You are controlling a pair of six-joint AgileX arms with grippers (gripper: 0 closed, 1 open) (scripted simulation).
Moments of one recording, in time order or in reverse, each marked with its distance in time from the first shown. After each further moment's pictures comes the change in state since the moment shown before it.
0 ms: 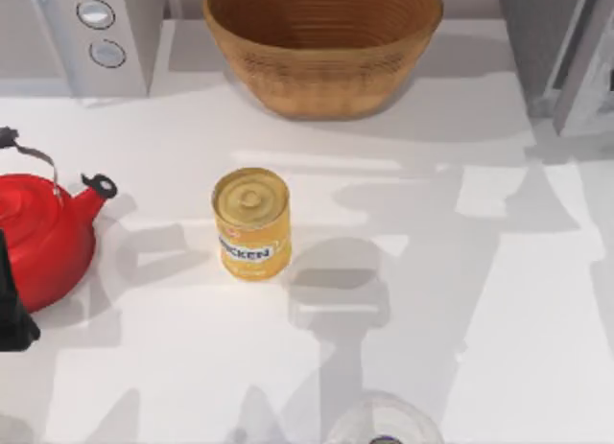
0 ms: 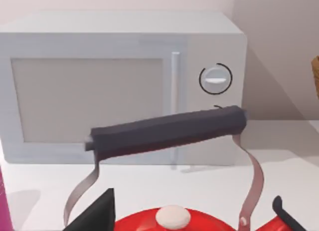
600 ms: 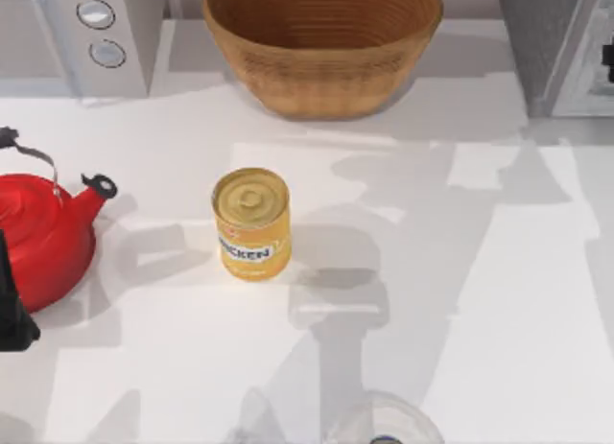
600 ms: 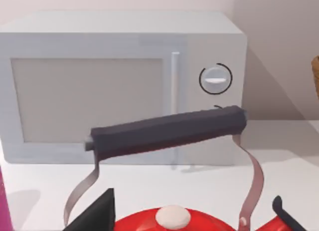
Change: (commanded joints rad) left arm 0.000 0.000 0.000 0.000 0.000 0.000; right arm -0.014 0.122 0.140 -0.031 0.007 -0.004
